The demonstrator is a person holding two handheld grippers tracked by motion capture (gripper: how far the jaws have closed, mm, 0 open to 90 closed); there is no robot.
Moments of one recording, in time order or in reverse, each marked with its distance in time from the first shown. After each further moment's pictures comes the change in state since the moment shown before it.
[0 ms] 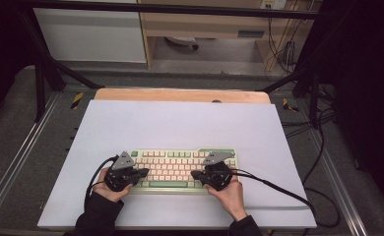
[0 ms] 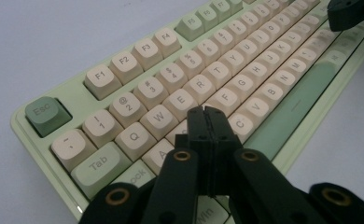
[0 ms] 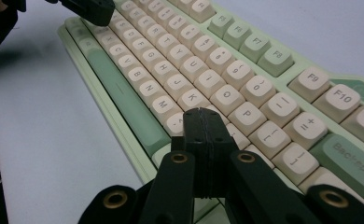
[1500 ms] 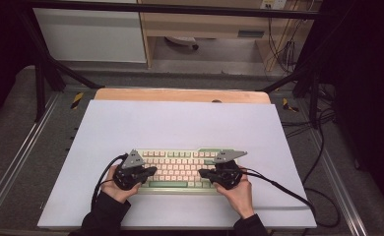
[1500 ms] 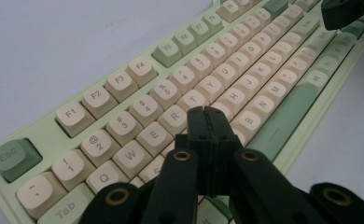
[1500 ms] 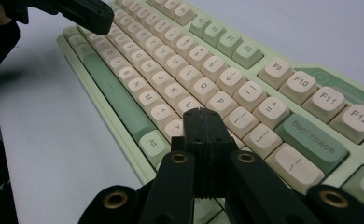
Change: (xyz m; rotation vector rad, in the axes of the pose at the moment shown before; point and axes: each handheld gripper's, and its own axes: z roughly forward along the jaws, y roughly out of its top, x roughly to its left) left arm -0.016 0.020 0.011 -0.003 -0.002 0.034; right arm -0.014 -0.008 -0.019 -0.028 0.003 0.045
